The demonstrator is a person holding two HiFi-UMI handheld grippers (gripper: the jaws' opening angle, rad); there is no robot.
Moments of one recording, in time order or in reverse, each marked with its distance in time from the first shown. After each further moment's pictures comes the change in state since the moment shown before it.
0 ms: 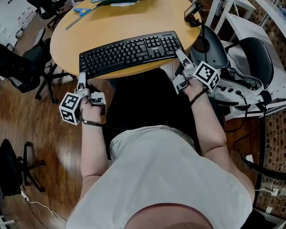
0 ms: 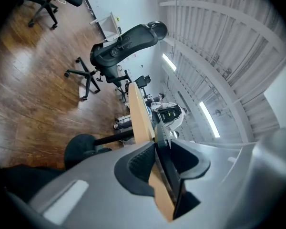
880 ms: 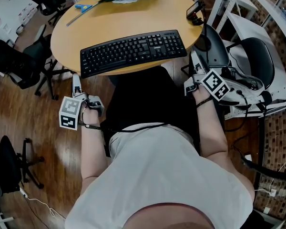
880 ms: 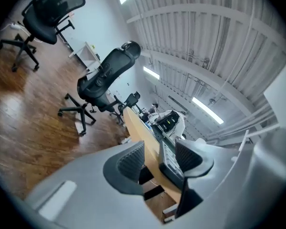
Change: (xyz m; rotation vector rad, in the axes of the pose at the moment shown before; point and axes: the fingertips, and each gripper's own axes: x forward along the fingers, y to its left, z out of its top) left arm -0.038 -0.011 0.046 0.334 -0.190 0.031; right arm -0.052 -0.014 0.046 -0.282 -0.182 -0.142
